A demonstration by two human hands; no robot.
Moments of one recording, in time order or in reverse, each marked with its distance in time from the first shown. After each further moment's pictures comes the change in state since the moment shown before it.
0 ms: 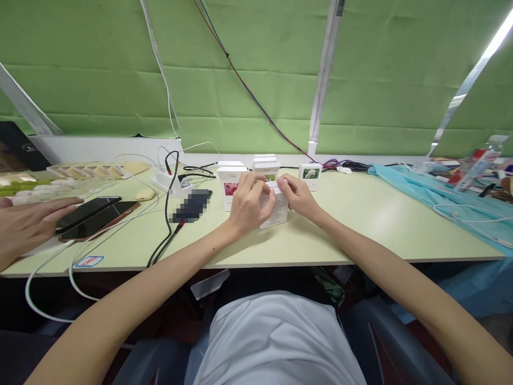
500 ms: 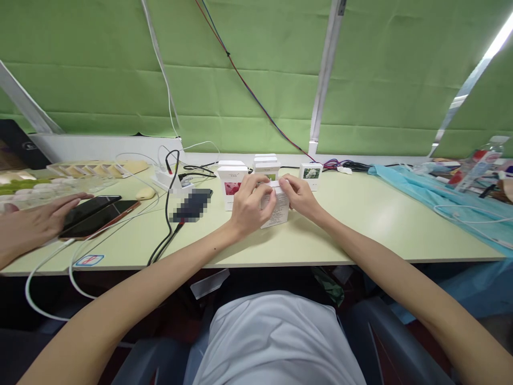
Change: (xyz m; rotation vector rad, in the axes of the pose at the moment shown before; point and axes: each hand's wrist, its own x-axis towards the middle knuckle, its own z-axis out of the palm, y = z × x) left_hand -0.006 -0.001 0.003 -0.046 0.015 -0.035; right_hand -0.001 -0.001 -0.001 0.049 -0.005 0.017
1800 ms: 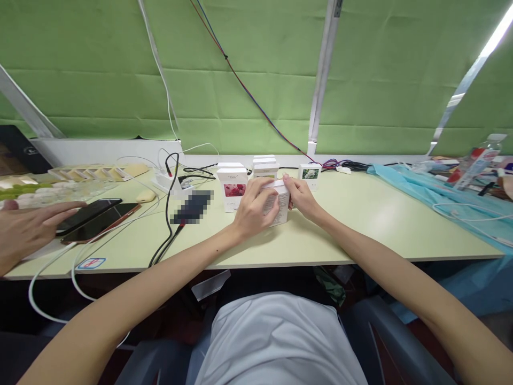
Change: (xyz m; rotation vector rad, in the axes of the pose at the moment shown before) left_hand -0.005 0.004 0.002 -0.083 -0.064 0.073; right_hand 0.002 0.009 0.000 0.158 0.028 0.158
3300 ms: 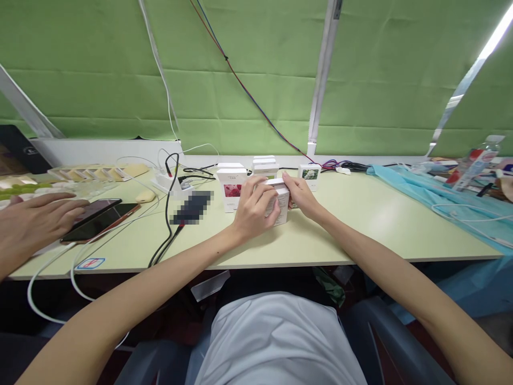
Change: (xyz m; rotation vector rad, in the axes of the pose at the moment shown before) left_hand -0.001 0.000 0.001 0.097 -0.004 0.061; right_hand 0.007 -0.001 -0.001 -0.003 0.007 0.067
